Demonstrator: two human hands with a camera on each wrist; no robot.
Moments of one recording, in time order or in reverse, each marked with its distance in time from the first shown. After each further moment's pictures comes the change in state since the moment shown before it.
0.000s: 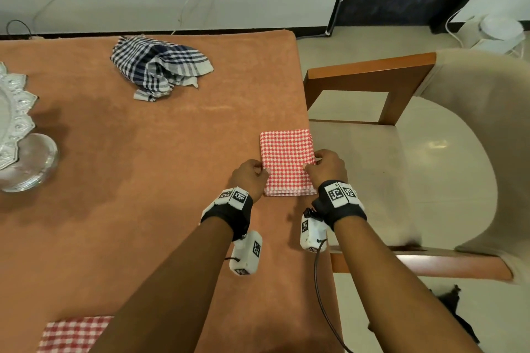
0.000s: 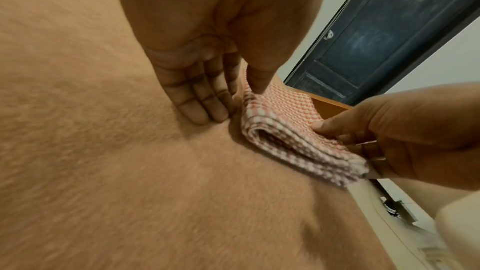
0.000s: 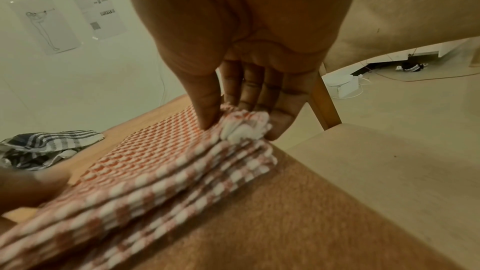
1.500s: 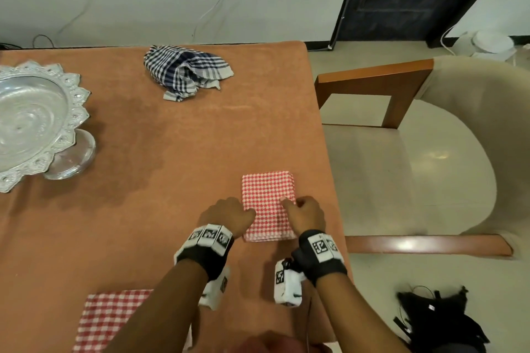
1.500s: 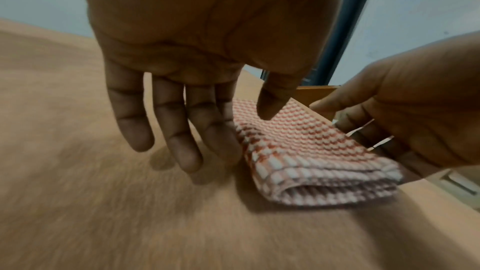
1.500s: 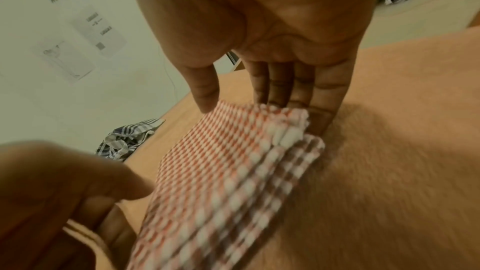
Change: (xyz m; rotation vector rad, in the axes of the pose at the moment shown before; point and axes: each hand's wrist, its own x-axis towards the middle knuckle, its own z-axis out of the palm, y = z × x) left_hand -0.088 -0.082 -0.044 0.515 -0.110 -0.068; right_hand -0.131 0.009 0.073 0.194 -0.106 0.242
